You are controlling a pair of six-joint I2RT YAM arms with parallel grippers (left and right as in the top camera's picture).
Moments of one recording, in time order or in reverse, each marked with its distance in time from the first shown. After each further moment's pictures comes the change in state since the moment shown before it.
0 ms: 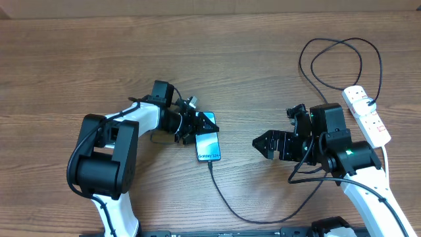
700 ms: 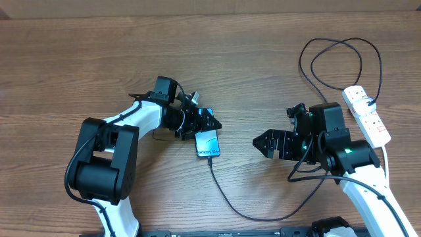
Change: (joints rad) left arm -0.026 -0.030 0.019 0.001 -0.096 0.026; right arm 0.000 0.019 0.000 0.006 0.016 0.000
